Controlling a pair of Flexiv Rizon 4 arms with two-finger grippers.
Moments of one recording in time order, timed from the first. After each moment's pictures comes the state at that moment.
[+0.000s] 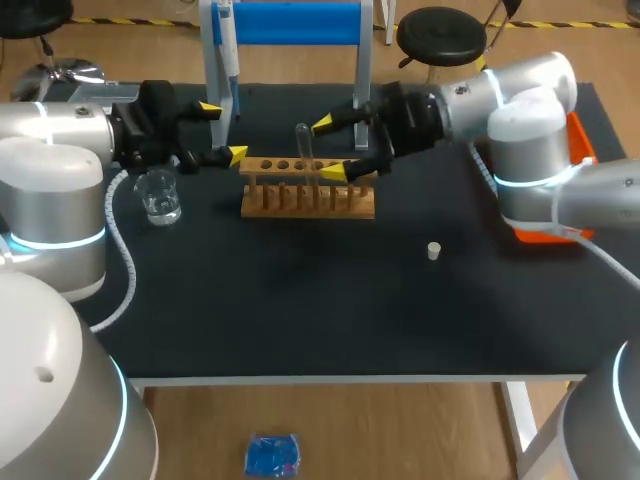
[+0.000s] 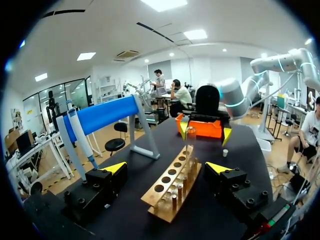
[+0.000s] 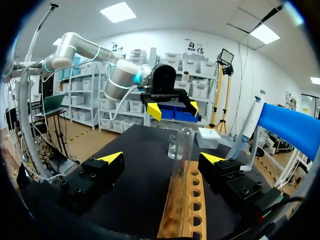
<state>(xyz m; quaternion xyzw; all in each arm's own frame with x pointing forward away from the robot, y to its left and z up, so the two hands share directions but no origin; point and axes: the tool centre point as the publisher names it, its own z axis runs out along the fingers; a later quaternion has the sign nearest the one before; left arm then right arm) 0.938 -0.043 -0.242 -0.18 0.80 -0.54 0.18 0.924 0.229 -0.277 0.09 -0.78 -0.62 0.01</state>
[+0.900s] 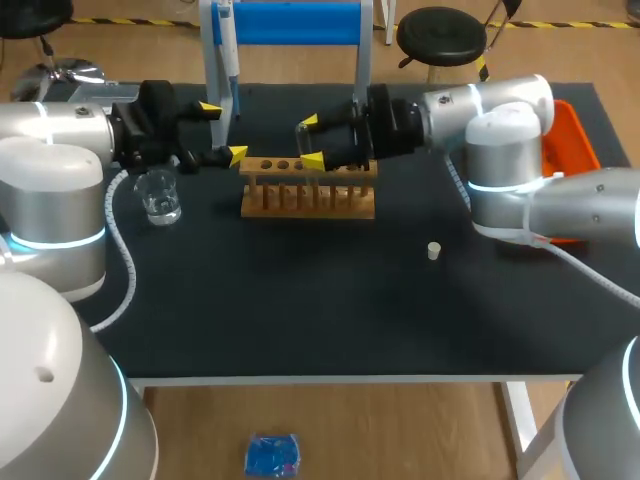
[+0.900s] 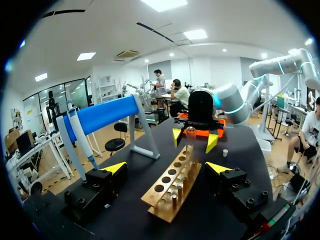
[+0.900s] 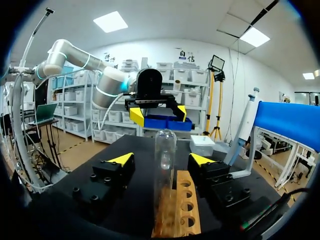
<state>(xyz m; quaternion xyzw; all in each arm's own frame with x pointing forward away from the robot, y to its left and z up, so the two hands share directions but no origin) 0.938 -0.043 -0.242 -0.18 0.80 -0.54 0.18 0.943 0.256 -0.279 0.05 -0.75 -0.66 0.01</state>
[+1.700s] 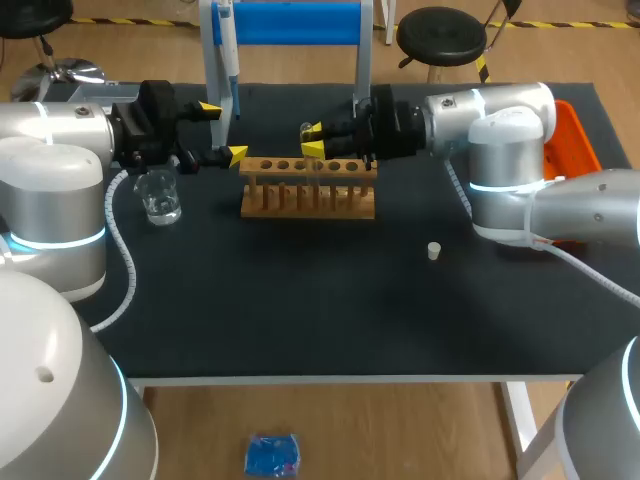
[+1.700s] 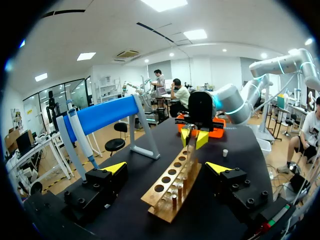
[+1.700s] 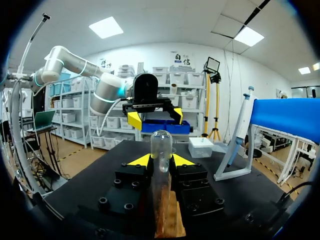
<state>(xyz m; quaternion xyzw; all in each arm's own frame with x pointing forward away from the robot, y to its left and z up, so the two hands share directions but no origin) 0.938 -0.043 -0.242 -0.18 0.80 -0.54 0.18 0.944 0.252 -0.276 0.03 -0.73 -0.68 0.02</state>
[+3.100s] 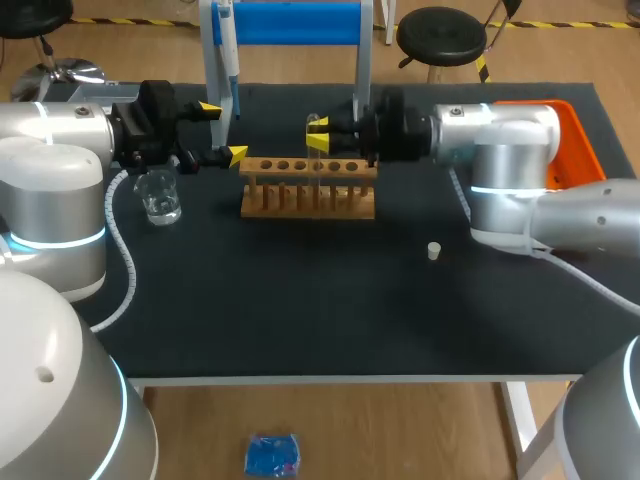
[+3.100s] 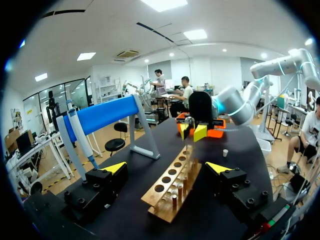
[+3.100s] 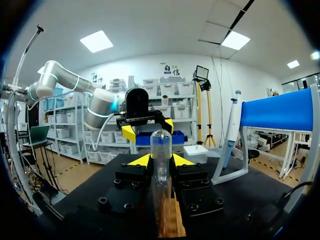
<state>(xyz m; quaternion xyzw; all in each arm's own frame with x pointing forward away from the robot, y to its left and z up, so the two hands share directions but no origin) 0.938 -0.043 -0.242 -0.18 0.80 -0.54 0.18 0.951 0.245 -0.263 -0.02 -0.70 -0.72 0.02</state>
